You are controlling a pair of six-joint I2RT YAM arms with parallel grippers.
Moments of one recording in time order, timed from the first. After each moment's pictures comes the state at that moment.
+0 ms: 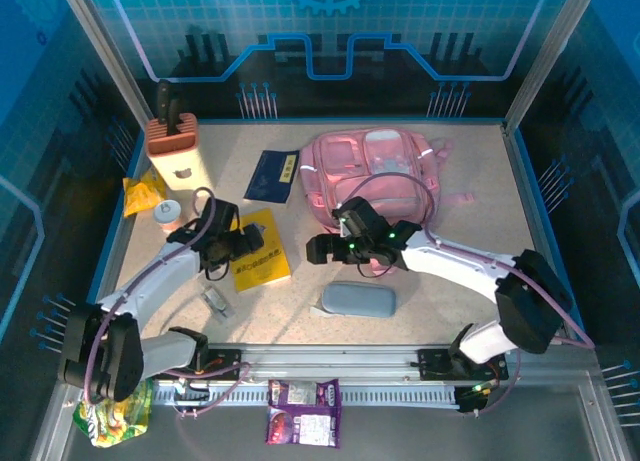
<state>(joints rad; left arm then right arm) -0.21 1.19 0.71 -0.60 0.00 -0.73 0.82 1.49 0.98 -0.38 -0.19 0.72</state>
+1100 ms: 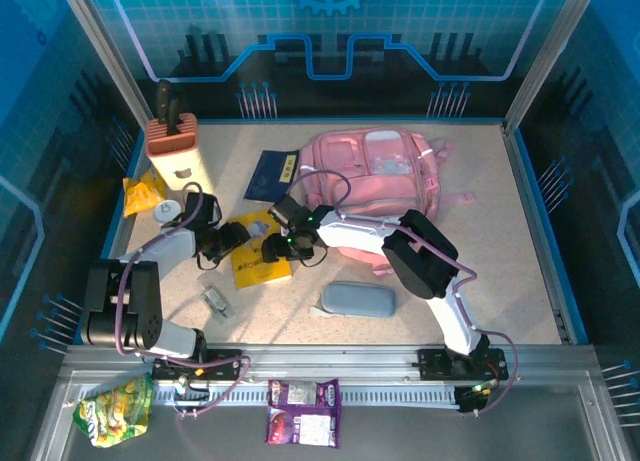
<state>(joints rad) 0.01 1.44 0.69 -0.38 0.26 -0.64 0.92 2.15 1.56 -0.50 -0.20 0.72</state>
